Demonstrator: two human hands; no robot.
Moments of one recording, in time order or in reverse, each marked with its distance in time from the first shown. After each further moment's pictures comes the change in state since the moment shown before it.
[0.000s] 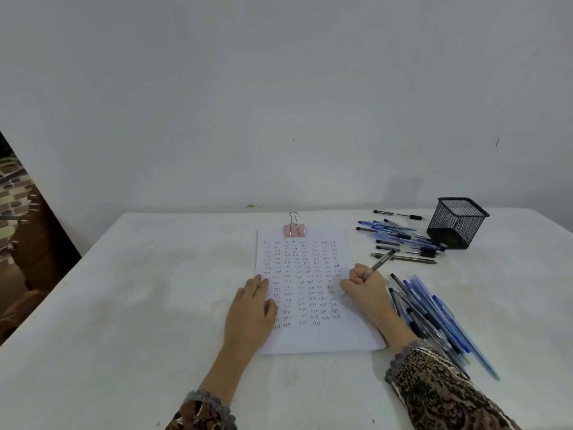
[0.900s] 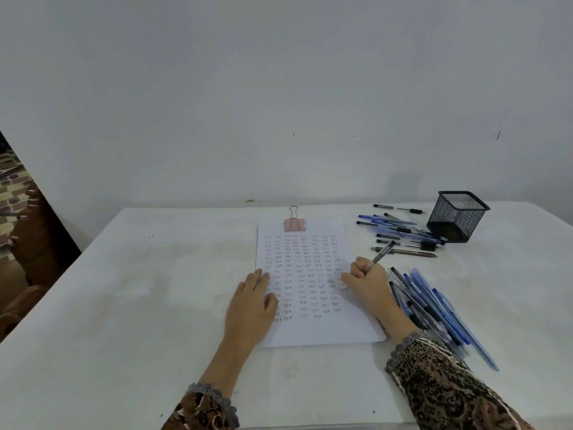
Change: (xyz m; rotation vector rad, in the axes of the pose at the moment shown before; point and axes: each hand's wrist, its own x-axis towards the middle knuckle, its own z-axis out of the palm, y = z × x) left_hand 0.001 -0.004 0.002 -0.001 -0.022 0.008; right_hand 0.004 0.004 -0.001 -0.040 0.045 -0.037
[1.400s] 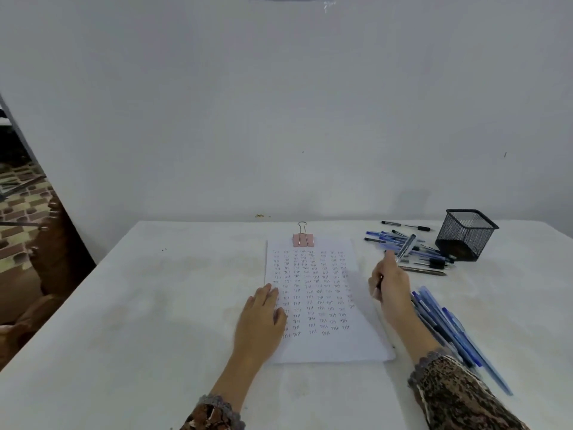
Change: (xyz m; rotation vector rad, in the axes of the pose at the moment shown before) left_hand -0.005 0.005 -0.006 -0.026 0.004 -0.004; right_hand 0.006 -0.032 -0.013 0.401 0.137 0.186
